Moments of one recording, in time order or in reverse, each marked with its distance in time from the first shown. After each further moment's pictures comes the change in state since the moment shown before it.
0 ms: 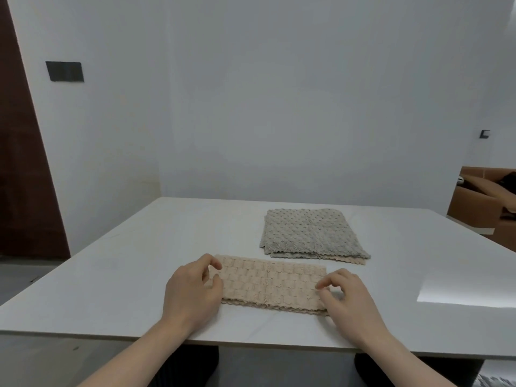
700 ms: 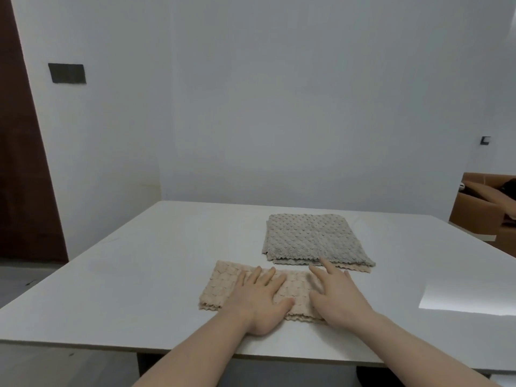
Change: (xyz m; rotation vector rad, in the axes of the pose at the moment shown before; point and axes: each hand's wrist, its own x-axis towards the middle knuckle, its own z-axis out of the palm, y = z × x) left_hand 0.021 0.053 0.085 0.433 -0.770 0.196; right_hand 0.043 -0.025 0.009 -0.391 -0.335 0.069
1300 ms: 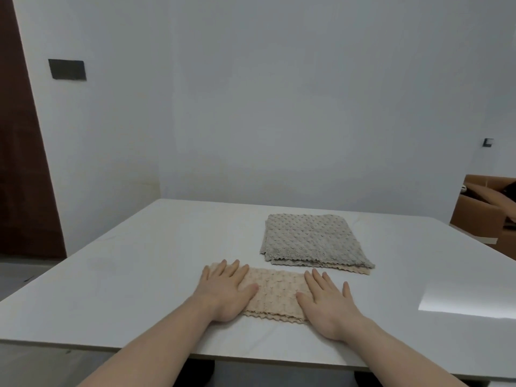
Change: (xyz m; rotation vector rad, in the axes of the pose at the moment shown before) left_hand -0.005 -0.056 -0.015 -0.033 -0.018 -0.159; right_hand 0.009 0.008 0.025 -0.139 -0.198 0.061
